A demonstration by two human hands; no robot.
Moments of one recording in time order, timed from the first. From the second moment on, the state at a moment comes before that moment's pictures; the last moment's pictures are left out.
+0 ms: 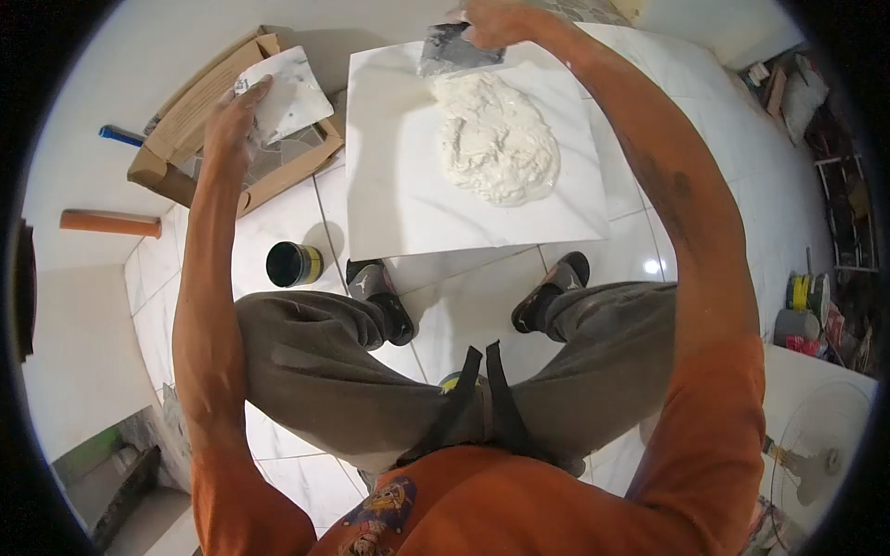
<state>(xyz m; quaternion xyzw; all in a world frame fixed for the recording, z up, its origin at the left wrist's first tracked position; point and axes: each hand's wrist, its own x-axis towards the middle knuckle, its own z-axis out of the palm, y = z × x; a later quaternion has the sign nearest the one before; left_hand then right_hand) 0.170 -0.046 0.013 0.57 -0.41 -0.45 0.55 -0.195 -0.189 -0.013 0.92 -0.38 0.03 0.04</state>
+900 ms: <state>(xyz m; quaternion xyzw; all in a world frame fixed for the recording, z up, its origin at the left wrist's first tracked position) 0.177 -0.006 0.054 0.55 -0.42 -0.37 0.63 -0.060 -0.183 -0.026 0.92 -0.15 -0.36 -0.07</state>
